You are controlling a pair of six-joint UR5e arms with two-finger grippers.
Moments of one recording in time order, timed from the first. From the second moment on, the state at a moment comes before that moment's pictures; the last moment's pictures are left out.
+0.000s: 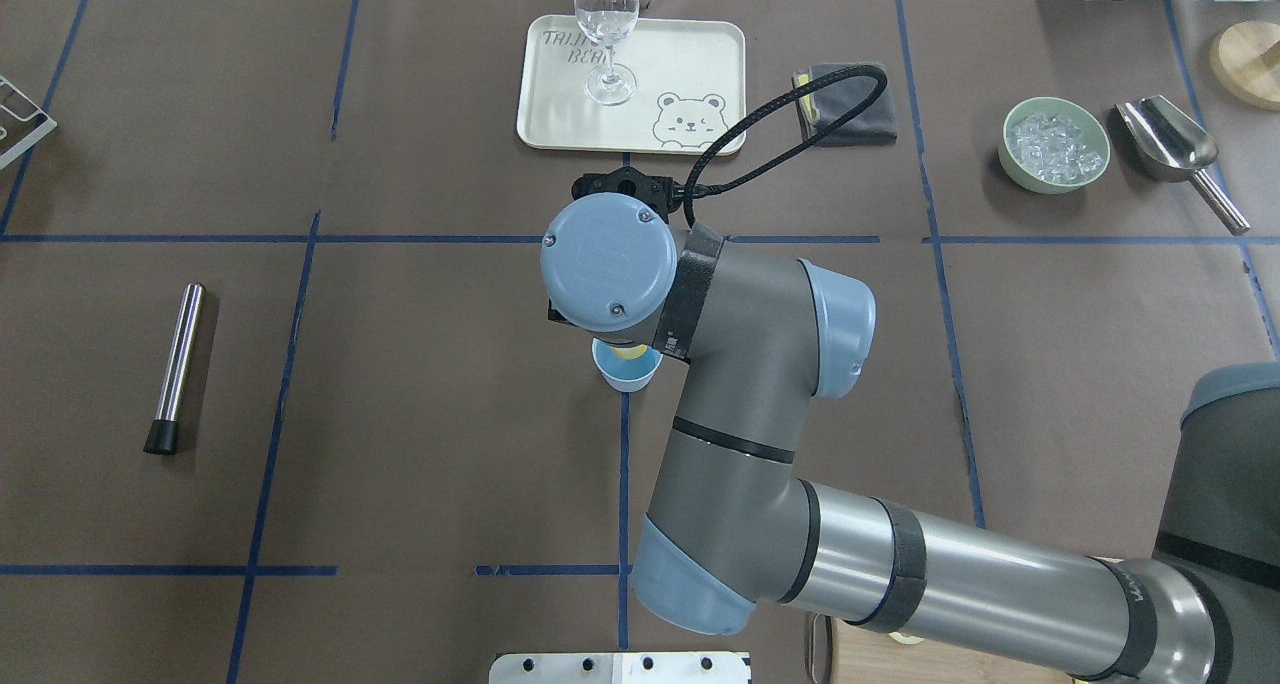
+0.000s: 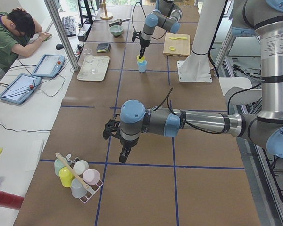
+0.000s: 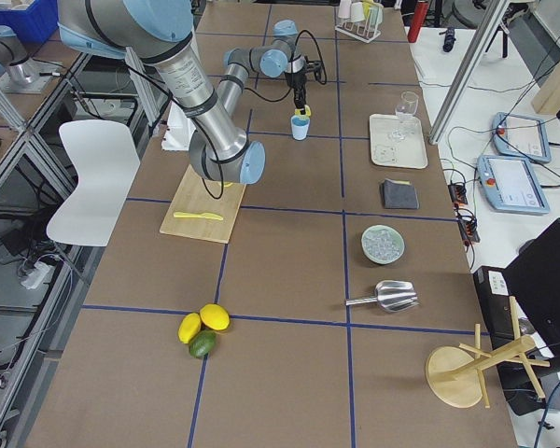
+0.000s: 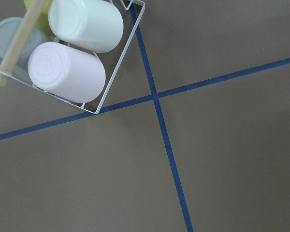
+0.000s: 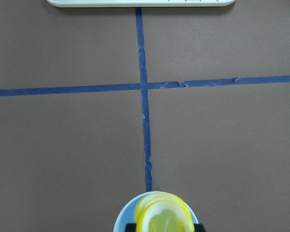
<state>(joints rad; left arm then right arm) -1.60 -1.42 -1.81 -1.66 -2.31 0.15 0.43 -0.72 1.69 -1.77 1.60 1.33</state>
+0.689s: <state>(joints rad) -1.60 -1.42 -1.80 -1.66 -2.31 0.15 0.43 -0.72 1.68 -1.77 1.60 1.31</state>
